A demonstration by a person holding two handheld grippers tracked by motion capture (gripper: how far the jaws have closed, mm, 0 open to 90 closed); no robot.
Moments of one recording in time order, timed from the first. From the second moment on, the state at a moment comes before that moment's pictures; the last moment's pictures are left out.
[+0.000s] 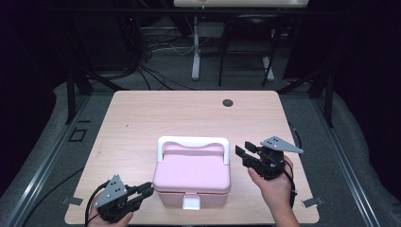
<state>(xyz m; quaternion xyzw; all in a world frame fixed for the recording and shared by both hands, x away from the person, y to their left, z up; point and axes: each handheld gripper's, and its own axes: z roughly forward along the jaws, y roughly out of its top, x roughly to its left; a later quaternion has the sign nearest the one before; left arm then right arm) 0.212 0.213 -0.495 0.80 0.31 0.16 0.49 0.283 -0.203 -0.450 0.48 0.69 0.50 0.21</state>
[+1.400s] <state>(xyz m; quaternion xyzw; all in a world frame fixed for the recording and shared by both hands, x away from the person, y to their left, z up) 0.216 0.218 -0.503 0.79 0.32 0.16 0.49 0.284 -0.207 -0.451 0.48 0.68 0.50 0.22</state>
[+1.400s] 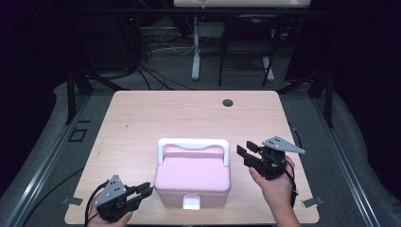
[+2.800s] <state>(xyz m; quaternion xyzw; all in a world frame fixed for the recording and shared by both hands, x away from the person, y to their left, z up) 0.248 0.229 -0.506 0.78 0.37 0.16 0.48 0.283 -0.211 -0.454 0.49 0.68 0.50 0.23</state>
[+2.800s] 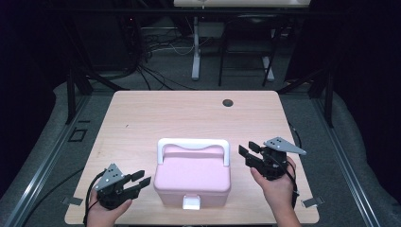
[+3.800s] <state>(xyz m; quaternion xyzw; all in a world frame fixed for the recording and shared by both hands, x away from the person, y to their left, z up) 0.301 0.235 -0.507 0.76 0.41 0.18 0.47 0.281 -0.209 -0.477 0.50 0.69 0.47 0.24</state>
